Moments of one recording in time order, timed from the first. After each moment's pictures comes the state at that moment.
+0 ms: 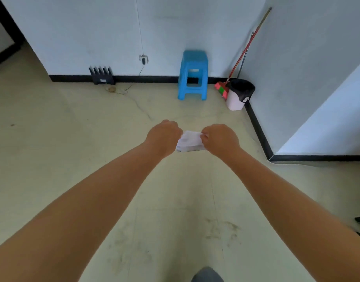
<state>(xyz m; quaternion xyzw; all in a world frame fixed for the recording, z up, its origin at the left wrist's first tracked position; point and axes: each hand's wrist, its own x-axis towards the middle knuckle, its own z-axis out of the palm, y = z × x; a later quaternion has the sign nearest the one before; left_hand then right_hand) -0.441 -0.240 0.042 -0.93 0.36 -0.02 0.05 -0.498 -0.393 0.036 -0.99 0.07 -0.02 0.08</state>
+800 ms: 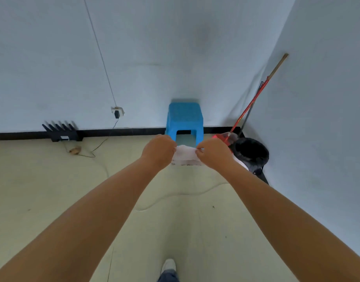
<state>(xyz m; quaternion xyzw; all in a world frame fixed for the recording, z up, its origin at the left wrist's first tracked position) 0.286 -0.576 0.022 -0.94 0.34 -0.02 -0.03 0.216 -0.722 0.034 -0.99 0.09 0.00 0.11</state>
